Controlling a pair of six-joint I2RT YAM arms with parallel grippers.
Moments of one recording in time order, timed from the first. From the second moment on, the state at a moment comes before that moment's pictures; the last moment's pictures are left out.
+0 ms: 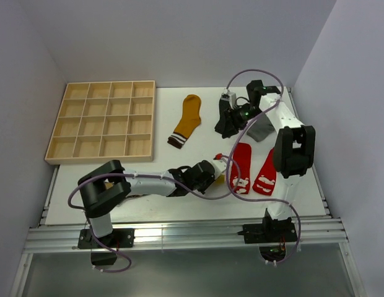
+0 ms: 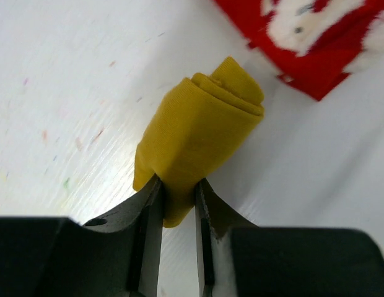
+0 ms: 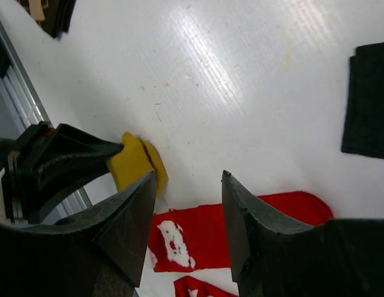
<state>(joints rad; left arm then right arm) -1.16 1.81 1.01 0.07 -0.20 -0.06 0.11 2.00 1.72 -1.15 -0.81 -0.63</state>
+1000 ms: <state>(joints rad) -0.28 1.46 1.23 -0.65 -1.02 -0.57 0.01 1.89 1.74 -1.02 -0.79 -0.50</state>
